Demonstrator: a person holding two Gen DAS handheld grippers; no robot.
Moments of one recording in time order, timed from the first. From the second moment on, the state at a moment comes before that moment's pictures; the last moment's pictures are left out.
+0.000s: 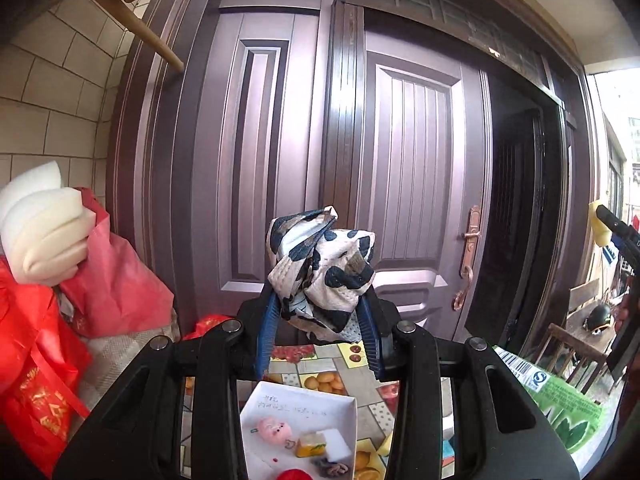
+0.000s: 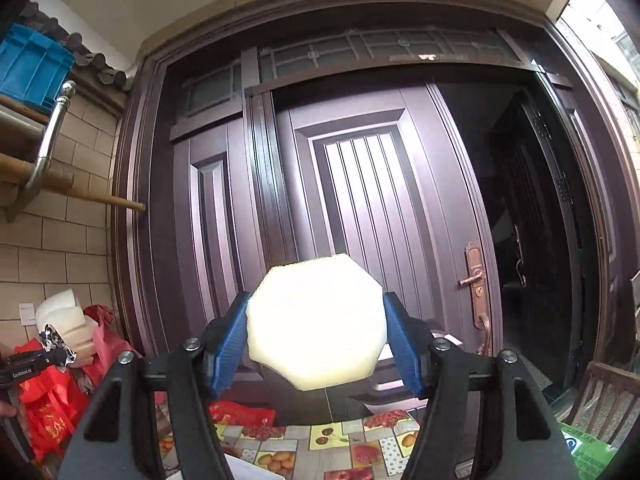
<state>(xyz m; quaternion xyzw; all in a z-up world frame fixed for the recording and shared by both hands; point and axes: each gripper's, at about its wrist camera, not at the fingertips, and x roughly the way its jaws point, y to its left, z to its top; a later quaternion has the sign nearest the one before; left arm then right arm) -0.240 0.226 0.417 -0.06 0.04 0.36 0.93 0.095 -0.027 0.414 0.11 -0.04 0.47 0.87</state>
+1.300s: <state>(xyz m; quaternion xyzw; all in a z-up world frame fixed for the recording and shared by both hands) -0.153 0.389 0.112 -0.27 0.26 0.43 0.82 0.108 0.320 0.072 -0.11 0.38 0.54 0.74</state>
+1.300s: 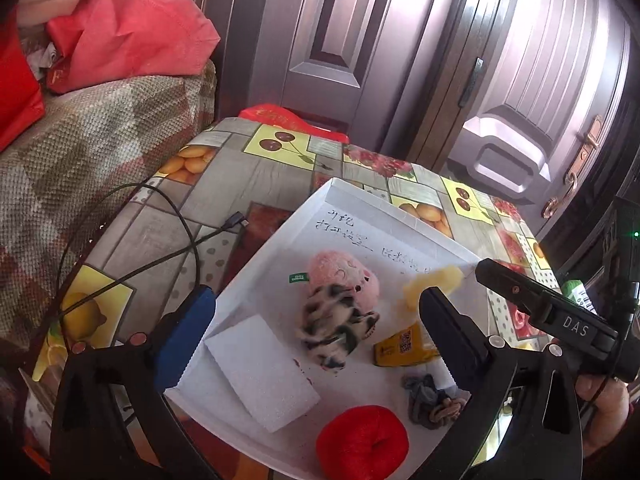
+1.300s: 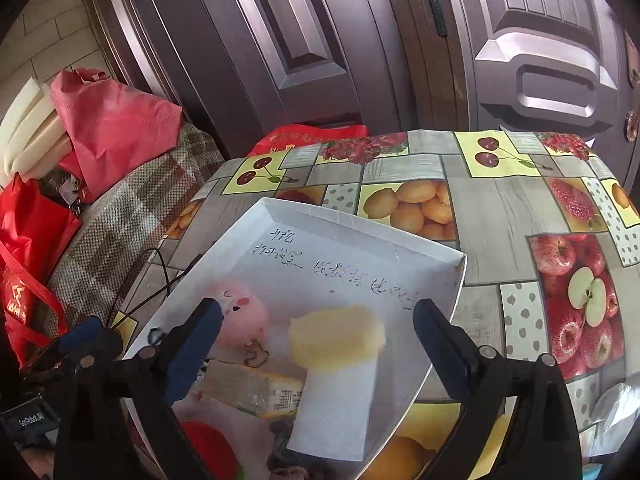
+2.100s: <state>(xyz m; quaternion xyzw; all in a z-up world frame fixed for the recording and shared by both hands) -0.056 0.289 0.132 -0.22 0.30 0.31 0.88 0.214 0.154 0.110 -0.04 0.35 0.39 0.85</state>
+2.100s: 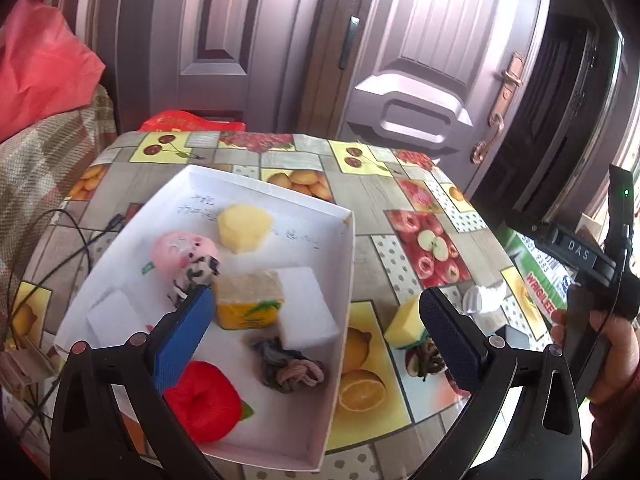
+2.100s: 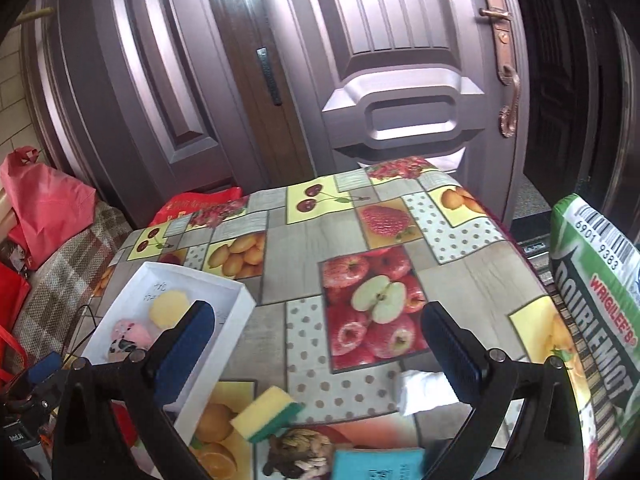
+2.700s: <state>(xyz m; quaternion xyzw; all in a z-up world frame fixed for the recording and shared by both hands) 0.078 0.244 0.066 -0.10 0.45 0.21 0.86 0.268 0.147 0.023 -0.17 0.45 0.36 0.80</state>
